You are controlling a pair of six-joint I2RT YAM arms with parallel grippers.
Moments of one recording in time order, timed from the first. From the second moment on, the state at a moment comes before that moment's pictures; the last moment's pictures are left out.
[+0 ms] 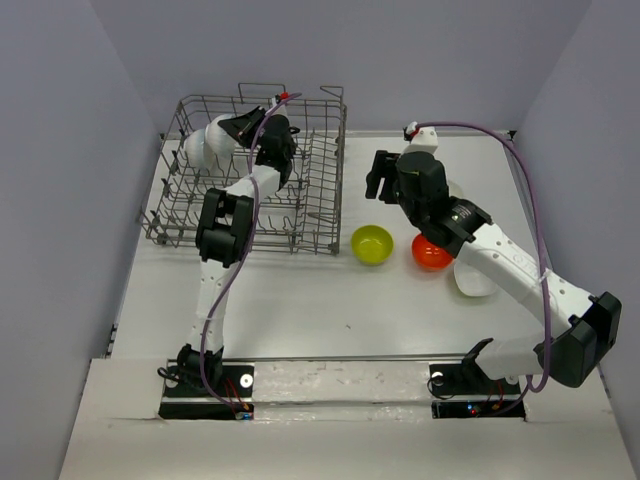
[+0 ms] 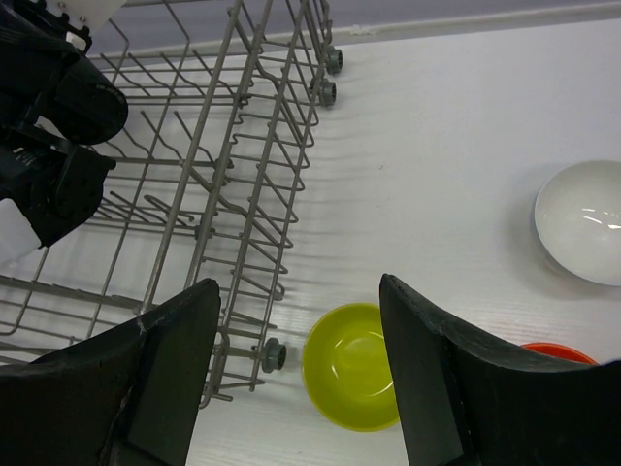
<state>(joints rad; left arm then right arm) -0.33 2.44 1.93 0.70 -1.18 1.42 0.68 1.33 1.31 -0.31 0.48 0.42</state>
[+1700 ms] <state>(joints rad) -0.34 2.48 2.02 0.67 -1.28 1.57 0.68 1.30 1.26 -0.31 0.34 0.47</state>
